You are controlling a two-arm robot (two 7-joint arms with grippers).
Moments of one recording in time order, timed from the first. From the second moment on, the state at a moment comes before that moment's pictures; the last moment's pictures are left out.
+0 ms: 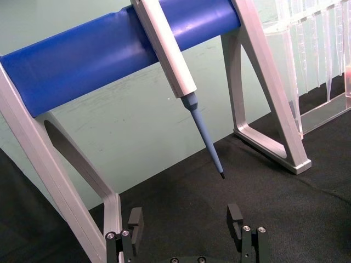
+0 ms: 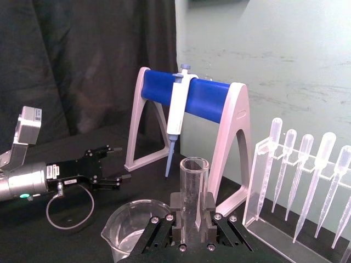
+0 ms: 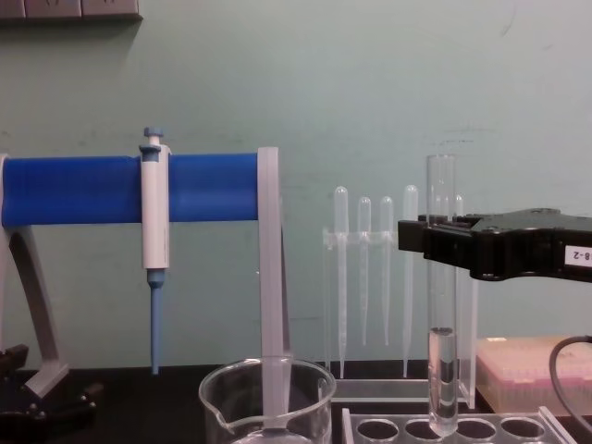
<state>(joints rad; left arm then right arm) -0.20 0.60 0.45 -1.41 -0.25 -0.12 0.03 0.17 0.52 -0.34 -1.82 0.48 0.19 0.39</state>
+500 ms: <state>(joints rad) -0.20 0.60 0.45 -1.41 -0.25 -0.12 0.03 0.17 0.52 -0.34 -1.82 0.48 0.19 0.39</state>
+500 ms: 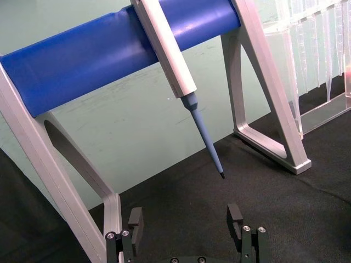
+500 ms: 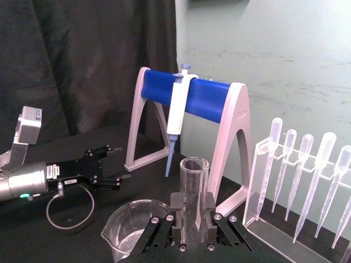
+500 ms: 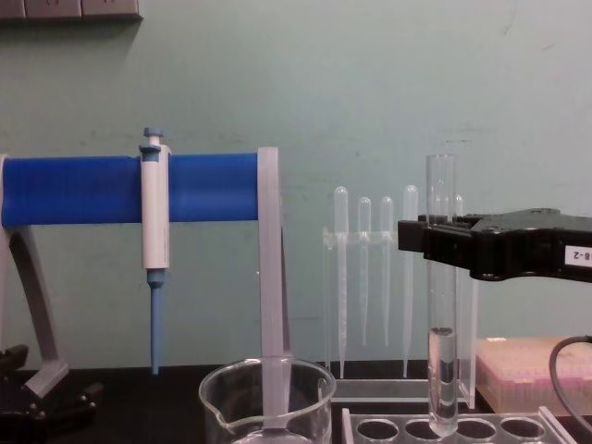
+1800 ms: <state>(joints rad) -0.20 0.60 0.45 -1.41 -0.25 -0.12 0.03 0.17 0.52 -0.34 -1.82 0.48 0.19 0.39</state>
